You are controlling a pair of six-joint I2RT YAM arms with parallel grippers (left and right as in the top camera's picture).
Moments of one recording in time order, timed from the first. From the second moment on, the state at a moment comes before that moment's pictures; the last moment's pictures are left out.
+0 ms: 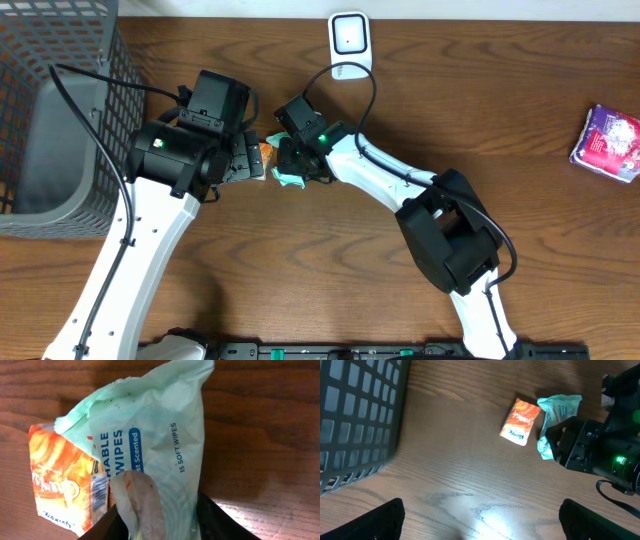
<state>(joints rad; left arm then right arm) -0.33 1.41 1.48 -1.28 -0.27 -0.46 0.71 2.22 1.63 -0.53 -0.11 0.81</state>
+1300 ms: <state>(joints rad) -0.33 1.41 1.48 -1.28 -0.27 -0.46 0.55 2.22 1.63 -0.57 -0.56 0.75</state>
